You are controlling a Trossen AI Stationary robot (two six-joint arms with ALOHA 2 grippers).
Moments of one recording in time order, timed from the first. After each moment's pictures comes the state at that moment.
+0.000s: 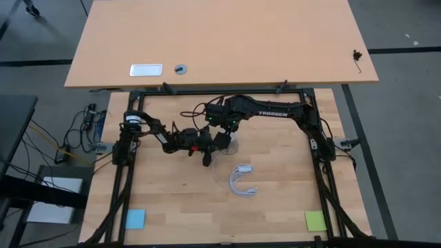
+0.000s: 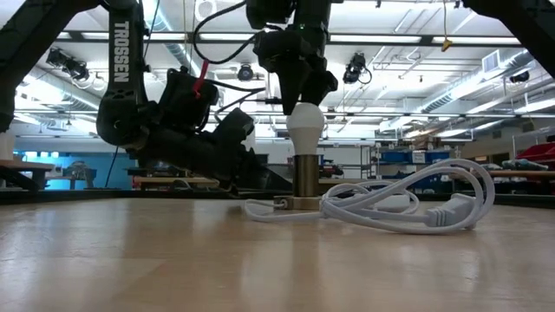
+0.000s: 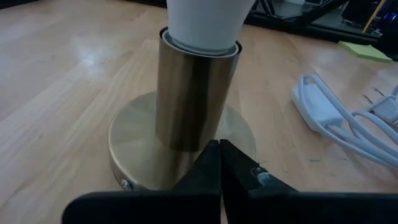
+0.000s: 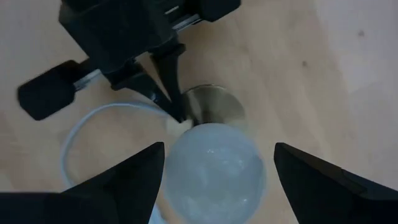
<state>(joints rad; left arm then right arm) 0.17 2.04 0.58 1.20 0.15 -0.14 -0.14 2.13 2.09 -1.34 0.03 0.32</state>
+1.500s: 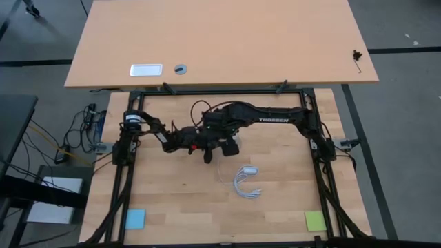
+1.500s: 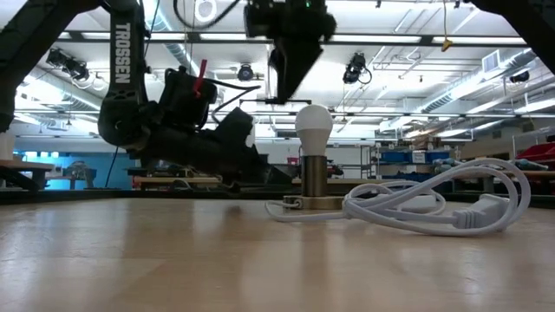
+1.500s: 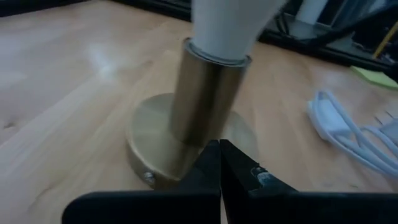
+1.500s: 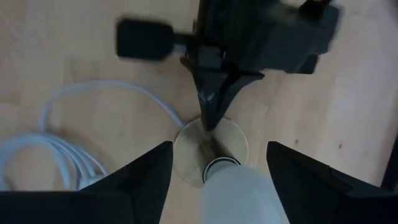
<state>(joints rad) 0.19 2.04 0.58 1.24 0.11 -0.21 -0.07 2.14 2.16 -1.34 0.06 -0.26</state>
